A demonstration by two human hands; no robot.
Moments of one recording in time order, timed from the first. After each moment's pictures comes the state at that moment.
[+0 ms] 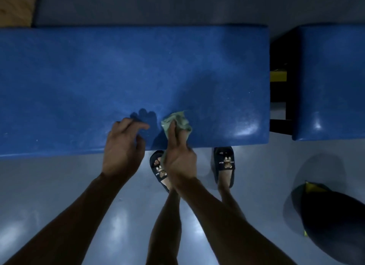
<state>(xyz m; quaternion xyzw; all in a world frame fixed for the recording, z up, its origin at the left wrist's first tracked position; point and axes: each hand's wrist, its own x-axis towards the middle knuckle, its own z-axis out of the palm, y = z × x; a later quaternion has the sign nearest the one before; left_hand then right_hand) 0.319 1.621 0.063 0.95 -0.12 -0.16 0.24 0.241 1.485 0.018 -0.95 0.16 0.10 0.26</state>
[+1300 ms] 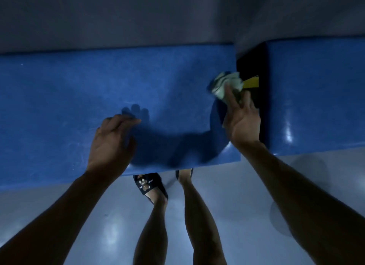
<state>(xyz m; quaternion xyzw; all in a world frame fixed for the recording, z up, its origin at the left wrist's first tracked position) 0.379 1.537 0.055 0.95 -0.17 -0.17 0.21 0.320 1.211 0.008 -0.98 0.15 0.01 0.09</state>
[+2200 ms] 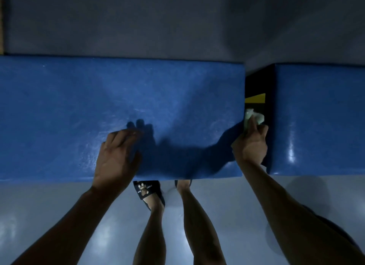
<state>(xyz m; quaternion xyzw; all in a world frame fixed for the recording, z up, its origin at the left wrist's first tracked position) 0.362 1.547 0.057 0.95 -0.15 -0.18 0.21 0.313 1.222 0.013 -0.88 0.43 0.08 0.17</state>
